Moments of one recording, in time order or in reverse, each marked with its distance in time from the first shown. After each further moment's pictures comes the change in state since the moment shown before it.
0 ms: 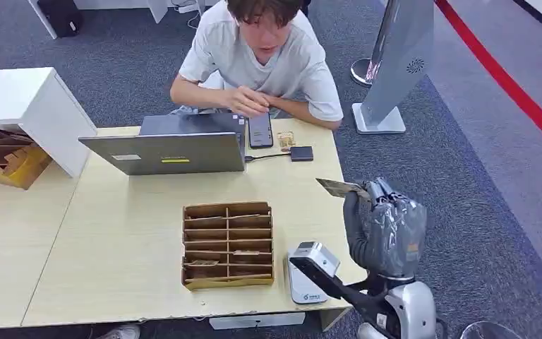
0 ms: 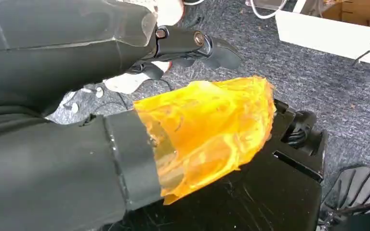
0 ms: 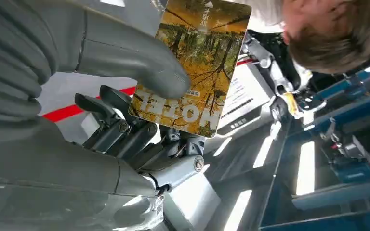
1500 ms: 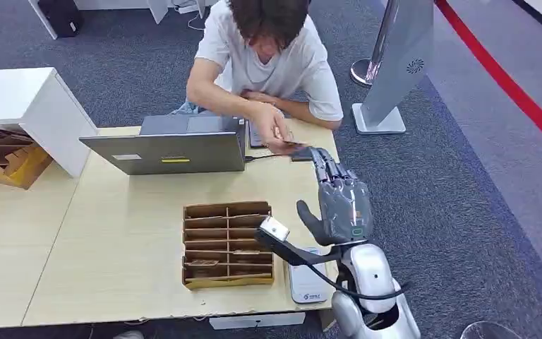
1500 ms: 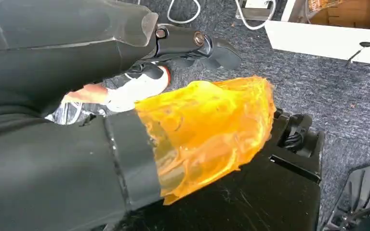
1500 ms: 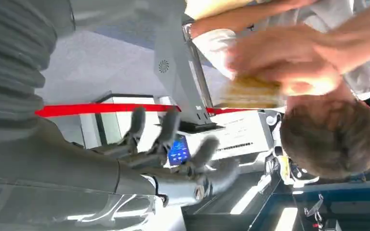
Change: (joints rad) left arm -0.029 0.002 0.000 -0.016 -0.108 -0.039 0.036; right arm -0.183 0.000 0.053 0.271 0.130 0.209 0.092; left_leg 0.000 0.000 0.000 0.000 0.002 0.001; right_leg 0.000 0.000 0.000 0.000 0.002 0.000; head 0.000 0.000
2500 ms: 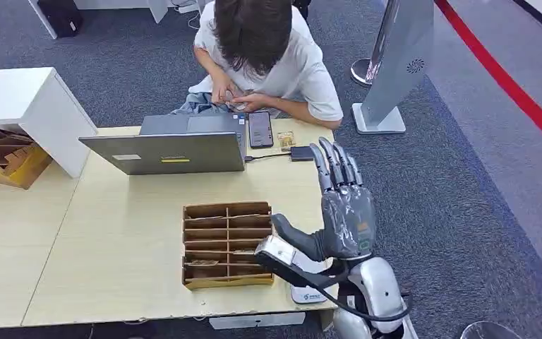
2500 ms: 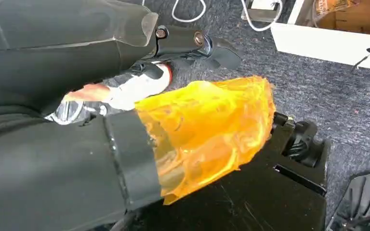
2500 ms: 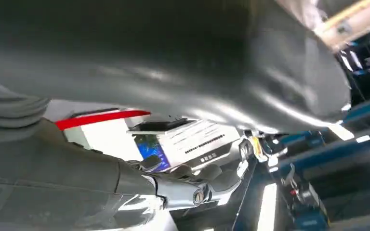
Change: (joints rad) left arm 0.002 0.008 0.000 -0.003 0.045 0.023 0.000; right arm 0.077 -0.008 0.038 -0.140 -0.178 -0.092 -0.110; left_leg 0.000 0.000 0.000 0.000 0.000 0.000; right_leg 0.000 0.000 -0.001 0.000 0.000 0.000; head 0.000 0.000
